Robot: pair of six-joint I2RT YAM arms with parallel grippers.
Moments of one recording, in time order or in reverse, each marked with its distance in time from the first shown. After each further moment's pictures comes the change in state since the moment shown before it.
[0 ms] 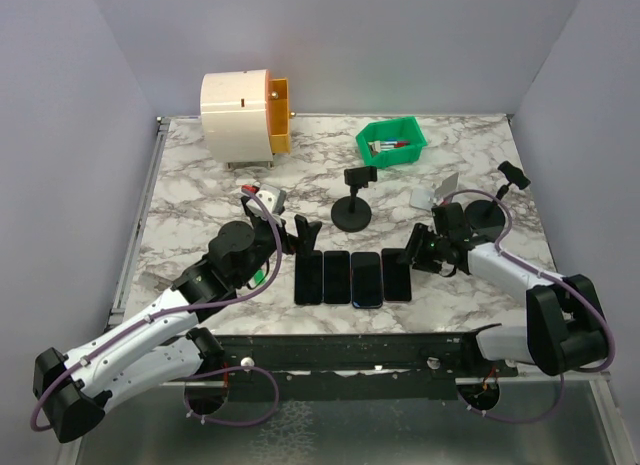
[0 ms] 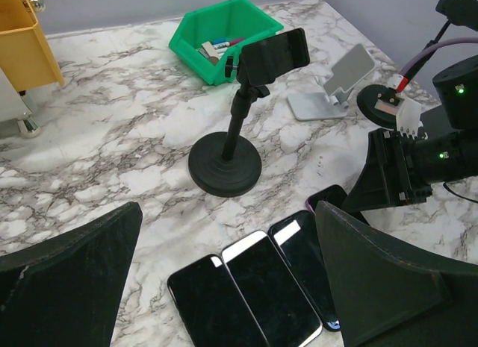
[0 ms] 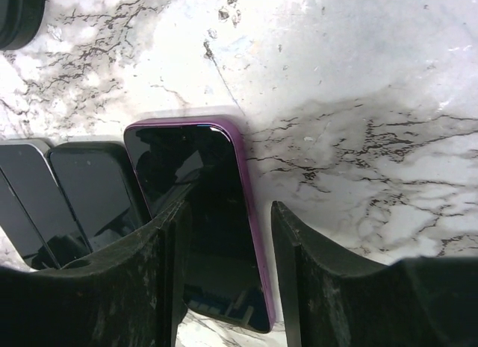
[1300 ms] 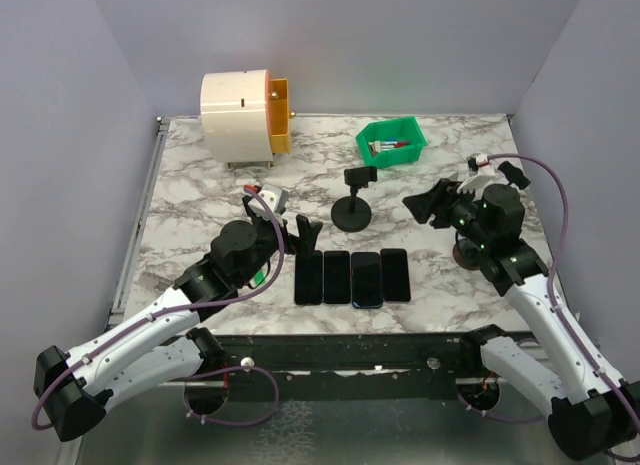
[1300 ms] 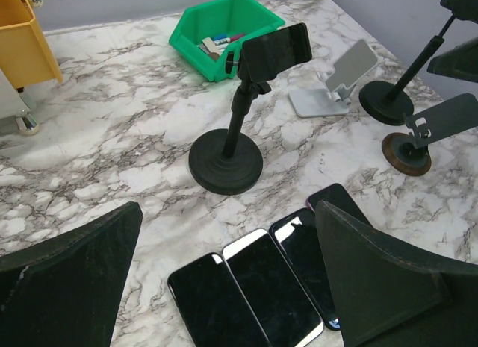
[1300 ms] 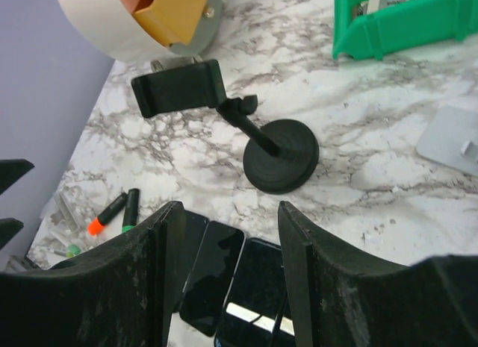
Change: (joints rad) left arm 0.001 0.017 0.000 0.001 0.001 0.002; right arm -0.001 -0.473 0.169 0.103 -0.064 -0.139
